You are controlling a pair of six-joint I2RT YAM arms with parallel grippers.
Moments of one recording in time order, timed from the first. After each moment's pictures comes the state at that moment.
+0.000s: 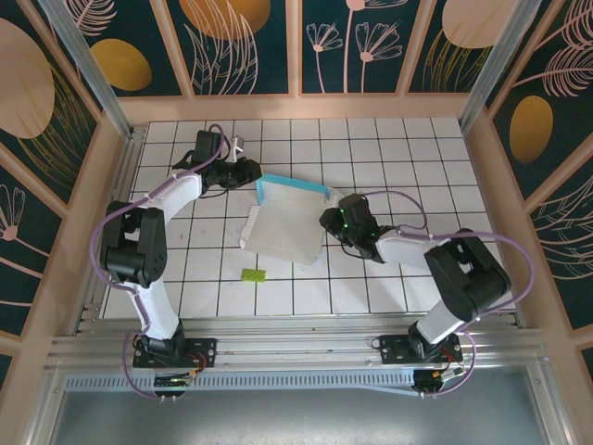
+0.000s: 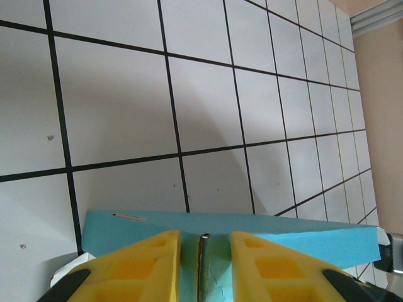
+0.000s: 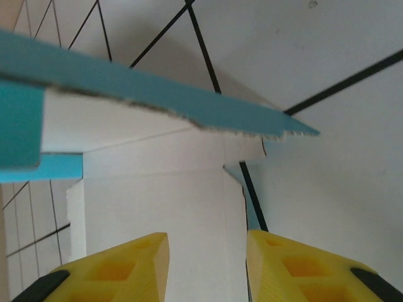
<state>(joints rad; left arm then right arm) -0.23 1.86 1.33 -0.26 0.56 -0.53 0.60 1.60 0.69 0.21 0.02 1.08</state>
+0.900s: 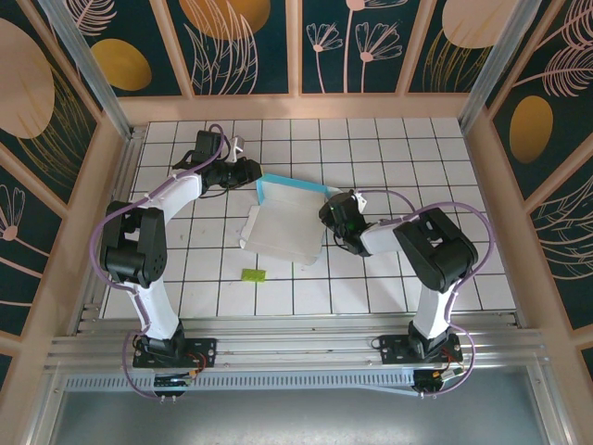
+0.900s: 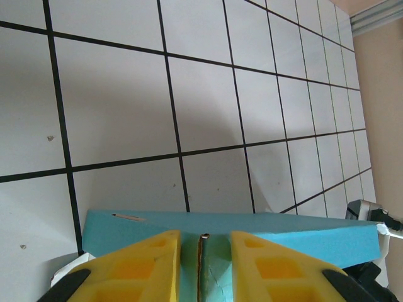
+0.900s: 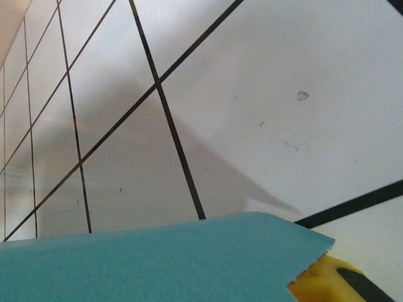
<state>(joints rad) -0.23 1.86 1.33 -0.27 0.56 -0.53 0.60 1.84 0.76 0.41 0.19 1.08</state>
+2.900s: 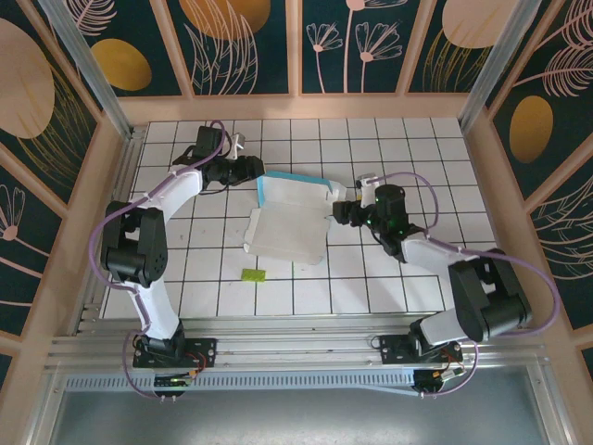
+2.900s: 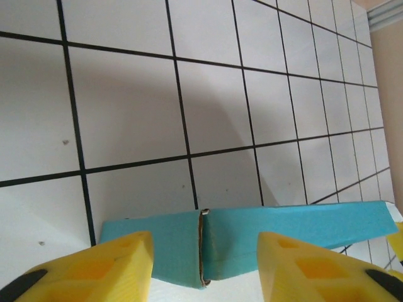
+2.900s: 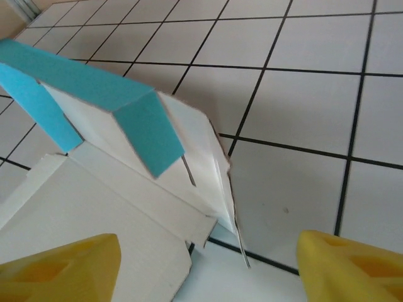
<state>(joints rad) -0.24 1.85 1.39 -0.36 0.50 -0.49 0.38 1.45 0.63 0.33 -0.21 0.17</state>
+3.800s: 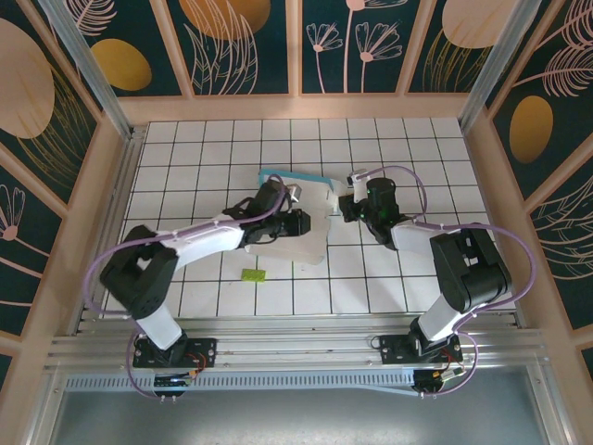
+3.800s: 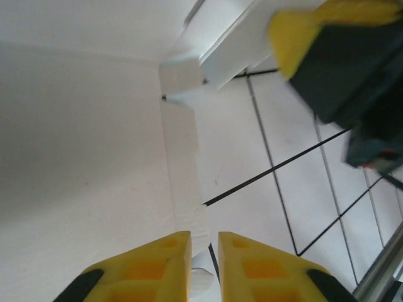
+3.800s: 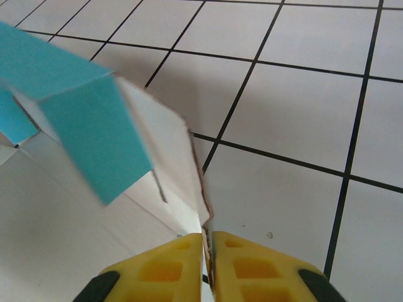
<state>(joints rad) -0.73 1.73 1.03 -0.08 0.26 -0.72 0.37 1.61 0.70 0.38 -0.18 0.08</state>
